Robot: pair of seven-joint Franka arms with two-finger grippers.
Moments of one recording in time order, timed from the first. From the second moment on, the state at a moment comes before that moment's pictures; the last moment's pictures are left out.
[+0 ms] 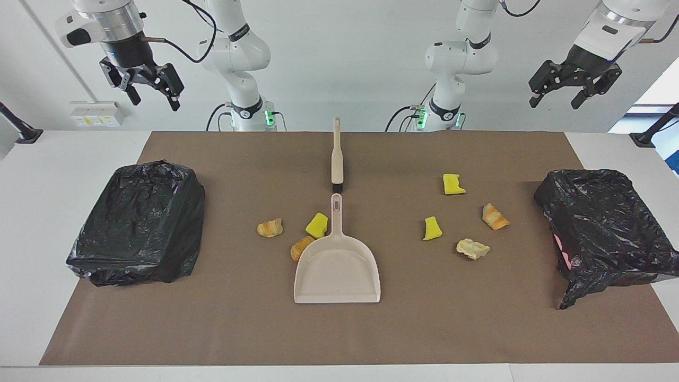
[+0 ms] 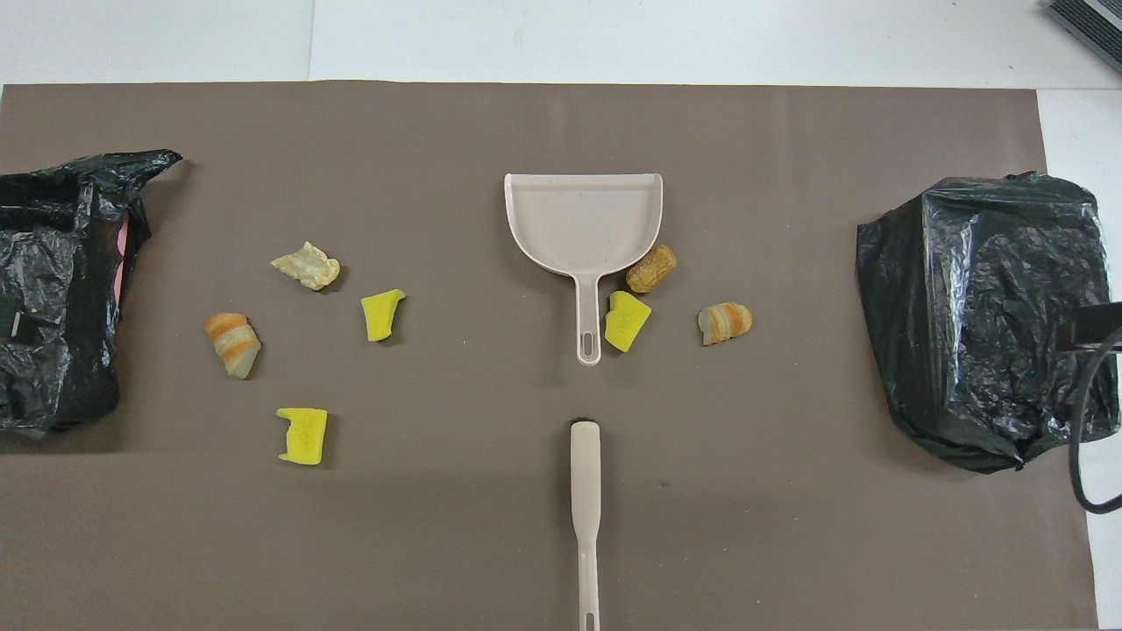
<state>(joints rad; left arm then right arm) -0.14 -0.01 0.11 -1.34 -0.01 1.27 0.05 0.02 -0.16 -0.07 -1.60 -0.02 1.47 0.15</state>
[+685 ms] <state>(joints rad) -0.14 -0.02 0.08 -1.34 -0.02 1.27 0.05 0.01 -0.19 -0.08 -1.67 -0.04 1.45 0.15</state>
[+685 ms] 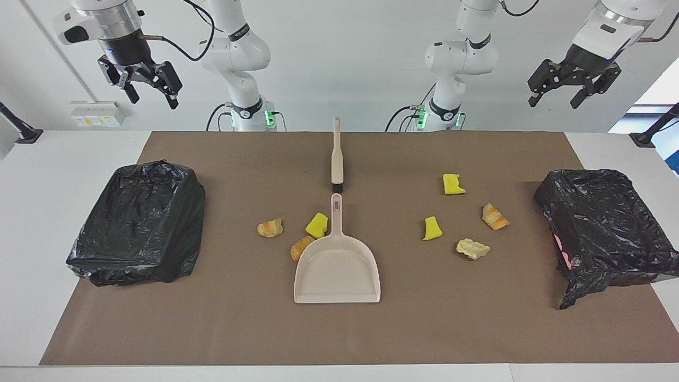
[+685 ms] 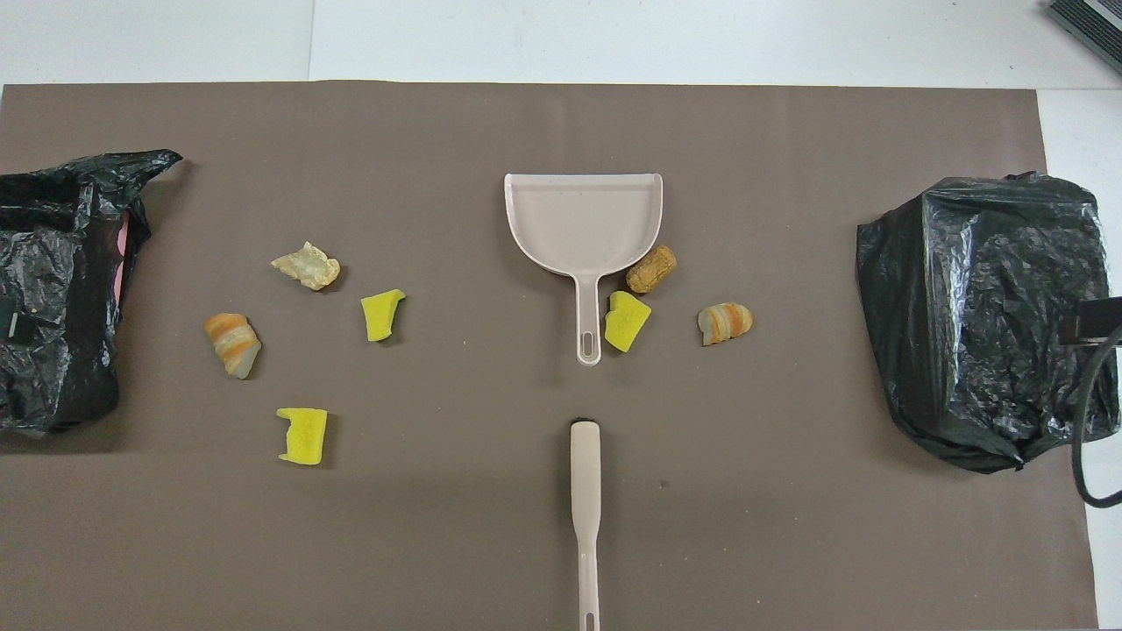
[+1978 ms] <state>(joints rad) -0.73 -0.32 0.03 -2.04 -0.03 1.68 -0.40 0.16 0.38 -0.02 -1.37 0.01 1.85 0.24</state>
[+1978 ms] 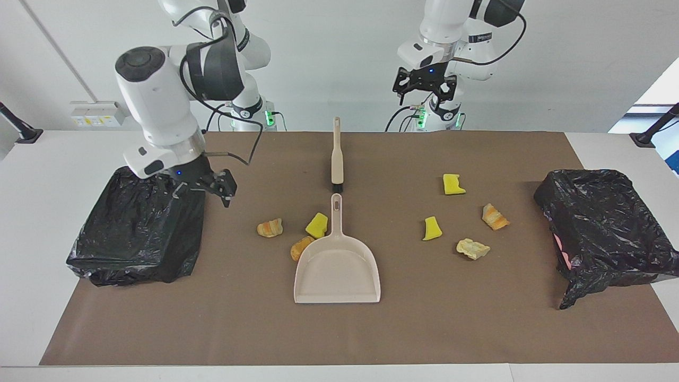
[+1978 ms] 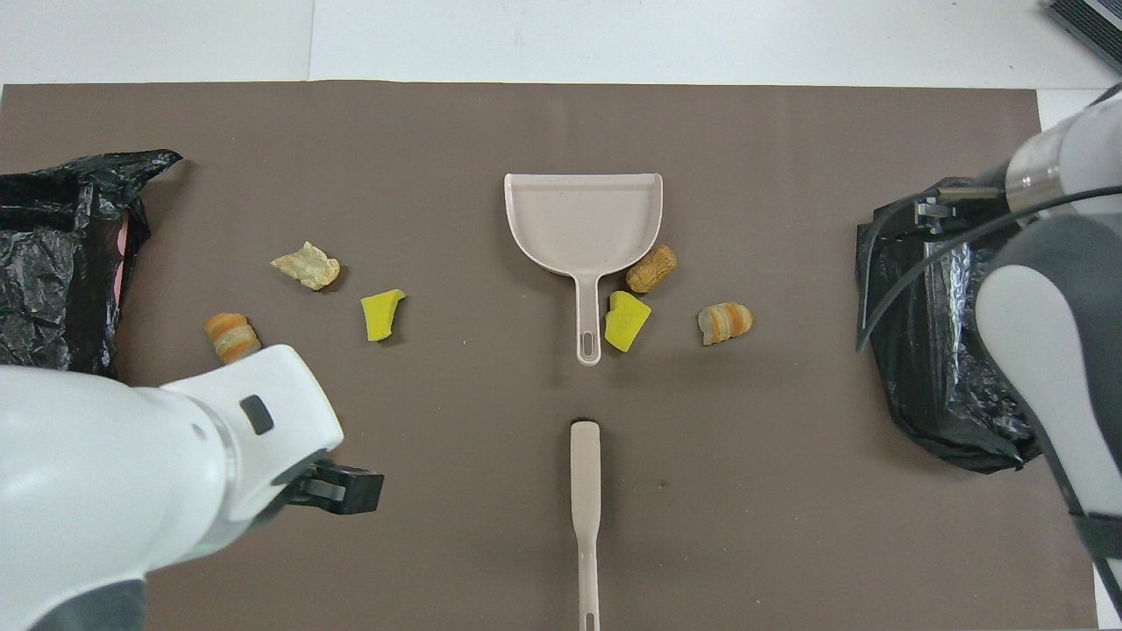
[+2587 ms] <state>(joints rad) -0.94 -0.32 0.03 -2.22 -0.07 1.93 -0.58 0.37 0.56 0.02 -1.25 0.03 1.86 0.53</state>
